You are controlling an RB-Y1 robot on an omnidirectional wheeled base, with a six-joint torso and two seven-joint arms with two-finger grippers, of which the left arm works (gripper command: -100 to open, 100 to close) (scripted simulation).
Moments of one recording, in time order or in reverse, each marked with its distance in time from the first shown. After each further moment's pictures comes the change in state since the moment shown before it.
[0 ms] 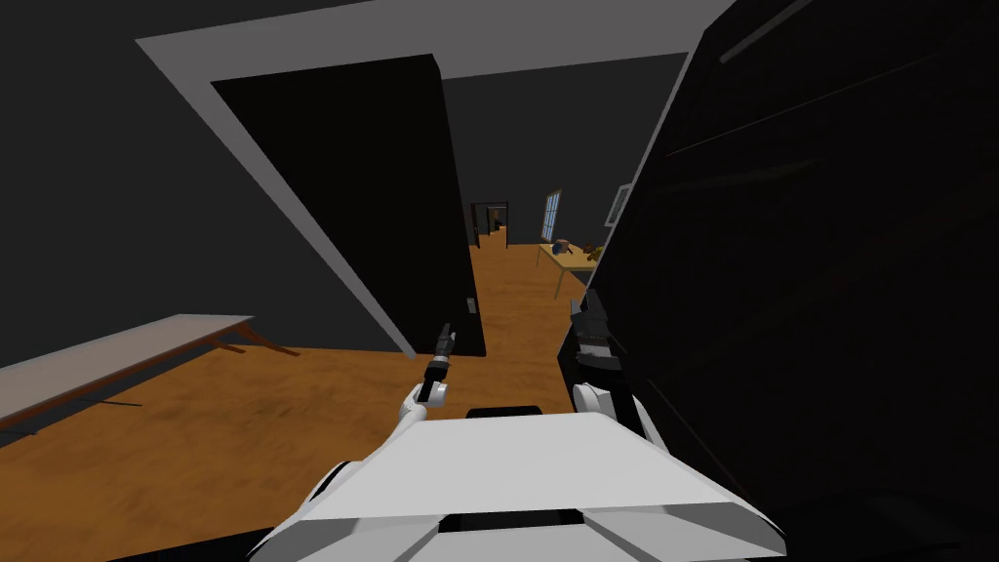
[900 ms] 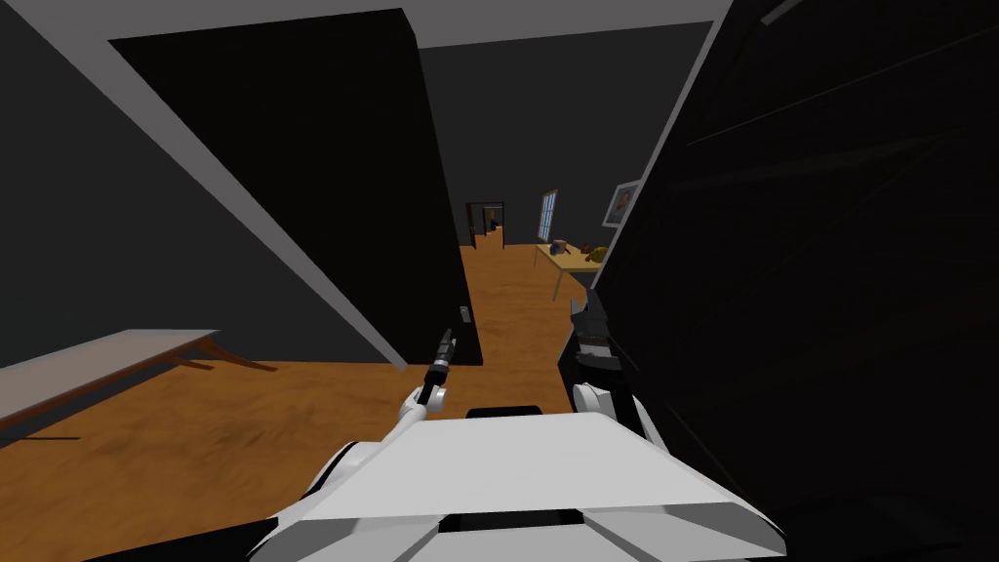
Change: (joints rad) arm -0.080 0.015 -0.008 0.225 -0.015 -0.032 0.020
